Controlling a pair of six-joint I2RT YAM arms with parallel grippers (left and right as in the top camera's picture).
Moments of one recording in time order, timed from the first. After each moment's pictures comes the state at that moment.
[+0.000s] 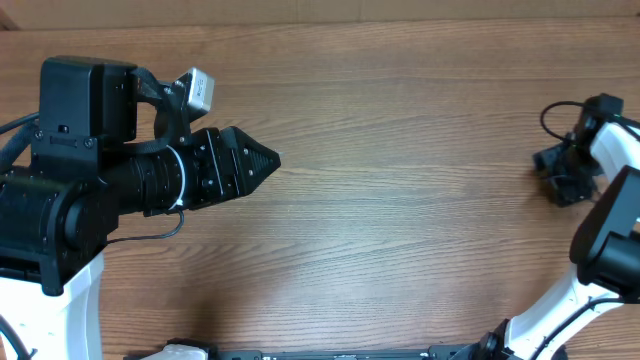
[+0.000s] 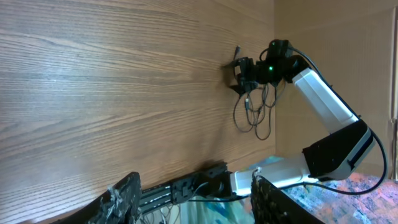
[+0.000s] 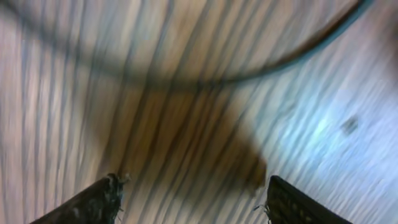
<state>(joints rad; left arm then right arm) -0.19 1.42 2.18 -1.69 0.61 -0.52 -0.45 2.03 1.39 -0.86 0.09 0.80</state>
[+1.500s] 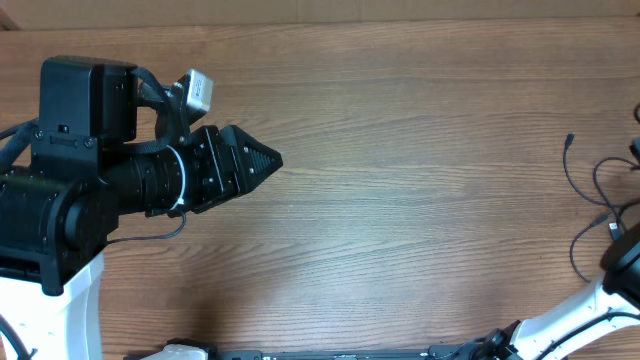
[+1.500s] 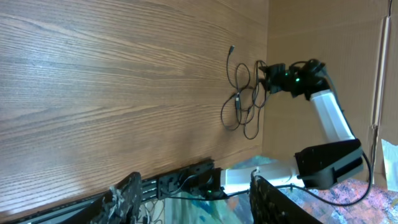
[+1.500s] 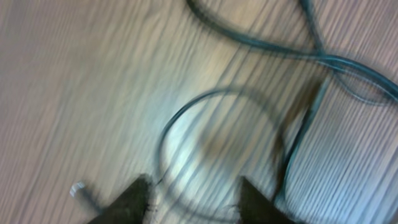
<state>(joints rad) -0.19 1.42 2.18 -1.69 0.64 -0.59 -0.72 2.03 1.63 -0.76 0.05 0.46</state>
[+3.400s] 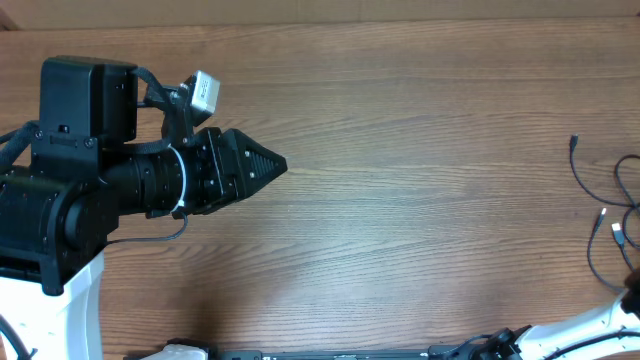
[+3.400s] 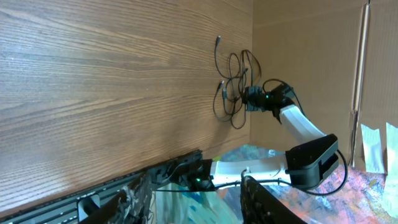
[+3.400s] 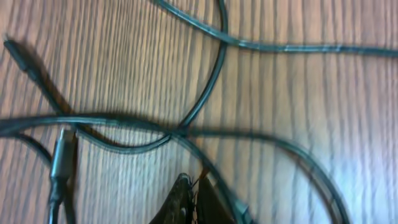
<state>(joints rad) -0.19 1.42 2.18 -1.69 0.71 -0.59 -0.99 2.00 1.28 -0.37 0.21 0.48</state>
